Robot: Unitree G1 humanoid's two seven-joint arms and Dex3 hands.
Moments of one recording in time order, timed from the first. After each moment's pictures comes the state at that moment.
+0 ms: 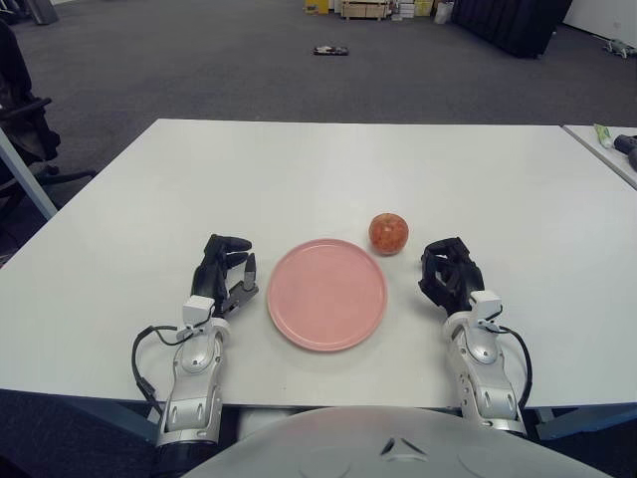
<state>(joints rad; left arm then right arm) 0.30 0.00 0.08 -0.07 0.02 -0.13 0.06 0.25 0.09 -0.01 -0.05 0.00 -0.06 -0.10</state>
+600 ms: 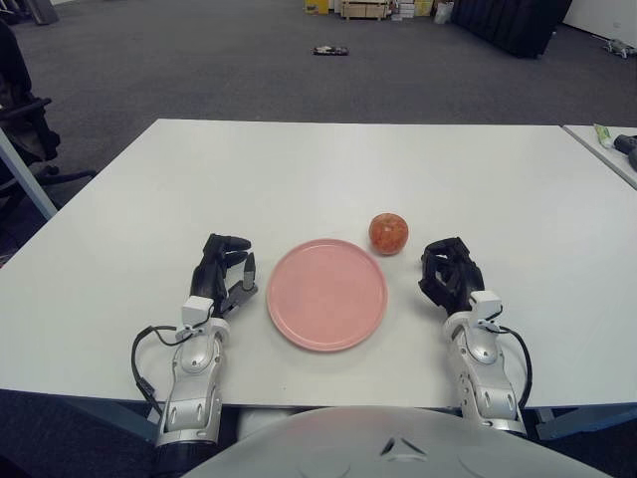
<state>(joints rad) 0.30 0.01 0.08 -0.07 0.02 -0.13 0.06 0.25 0.09 -0.01 -0.05 -0.01 -0.07 -0.09</state>
